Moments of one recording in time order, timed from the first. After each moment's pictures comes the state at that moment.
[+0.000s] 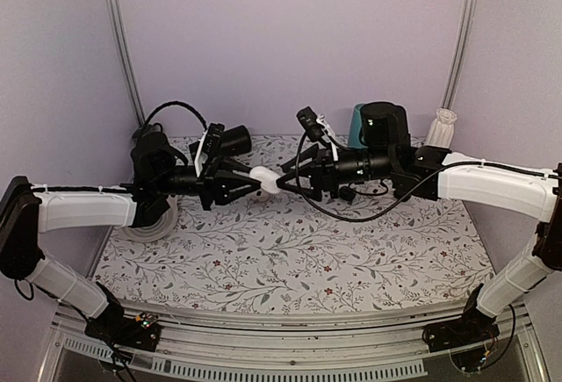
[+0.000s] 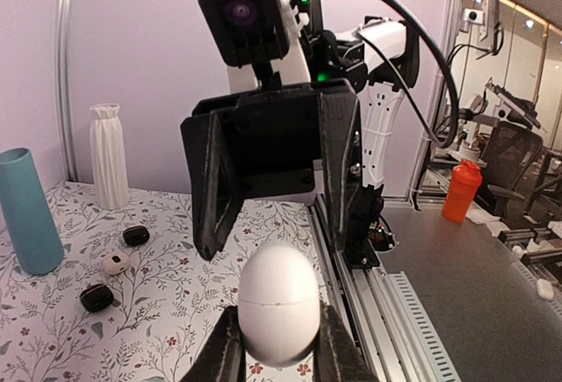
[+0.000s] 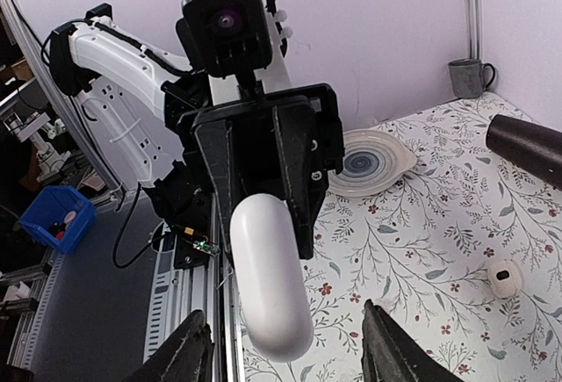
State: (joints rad) left arm -0.62 1.41 0.75 0.78 0.98 -0.20; right arm 0.88 1.50 1.21 0.03 -0.61 0.11
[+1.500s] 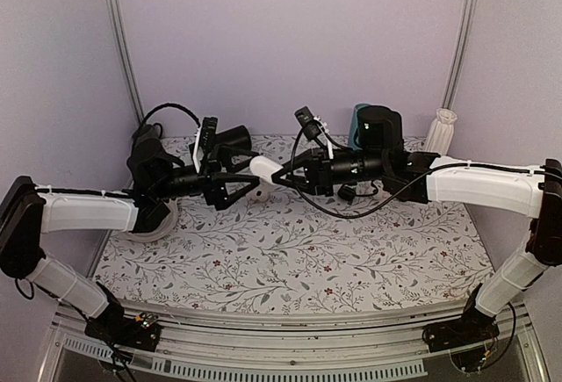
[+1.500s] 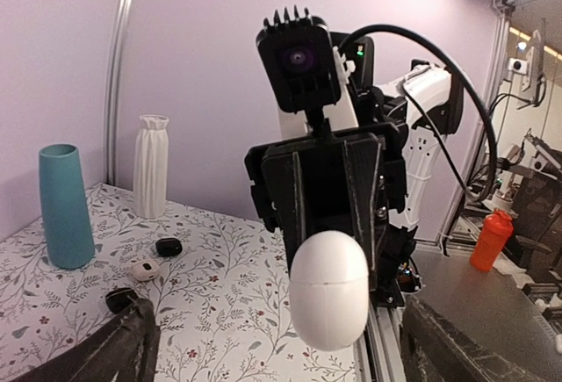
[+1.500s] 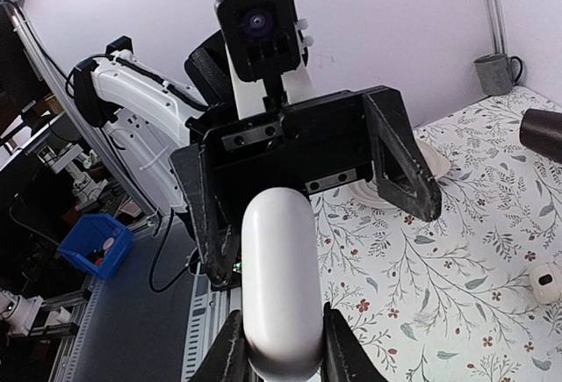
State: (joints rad) left arm -0.63 1.43 0.71 0.95 0.82 -0.35; right arm 0.86 1.56 1.18 0.20 -0.71 0.29
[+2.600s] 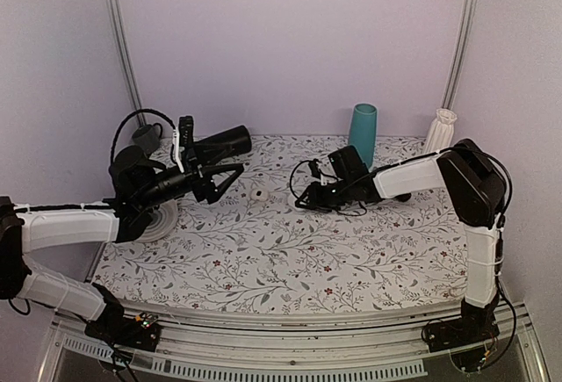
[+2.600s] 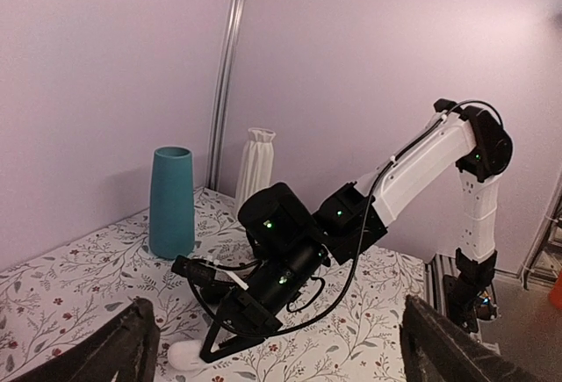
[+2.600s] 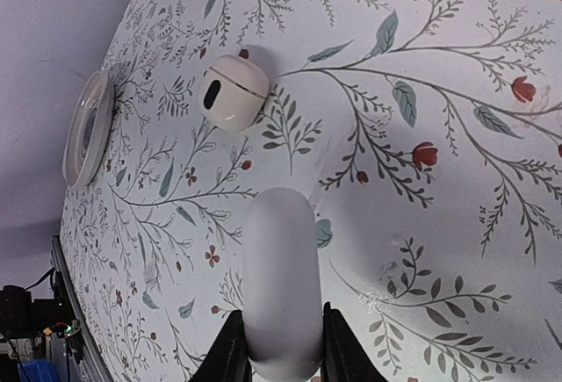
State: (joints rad) left arm -0.57 1.25 0.60 0.84 0.53 -0.27; right arm 0.66 2.07 1.30 0.04 -0.40 0.55
